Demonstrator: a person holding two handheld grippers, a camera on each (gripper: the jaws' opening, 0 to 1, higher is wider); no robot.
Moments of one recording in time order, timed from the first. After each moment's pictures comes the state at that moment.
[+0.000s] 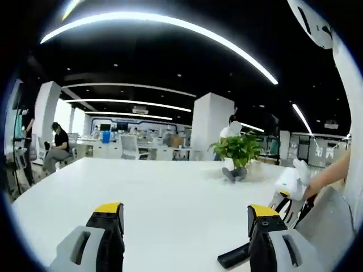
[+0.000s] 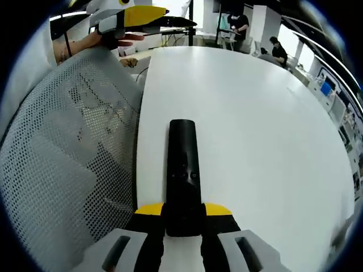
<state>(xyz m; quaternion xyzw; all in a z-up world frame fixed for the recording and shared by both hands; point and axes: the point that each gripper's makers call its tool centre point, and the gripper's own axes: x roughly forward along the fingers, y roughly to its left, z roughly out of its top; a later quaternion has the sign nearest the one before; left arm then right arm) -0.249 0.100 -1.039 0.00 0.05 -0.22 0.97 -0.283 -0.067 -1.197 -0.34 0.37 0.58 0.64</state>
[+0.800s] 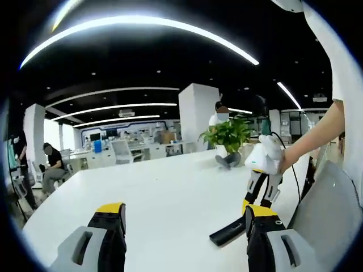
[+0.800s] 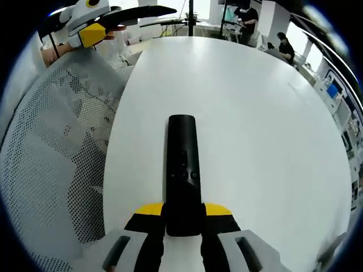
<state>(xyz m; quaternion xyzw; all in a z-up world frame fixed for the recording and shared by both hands) -0.253 0.099 -1.047 0.05 0.05 -0.24 0.97 -0.231 -0.074 -1.197 -0.37 0.39 0.59 0.61</state>
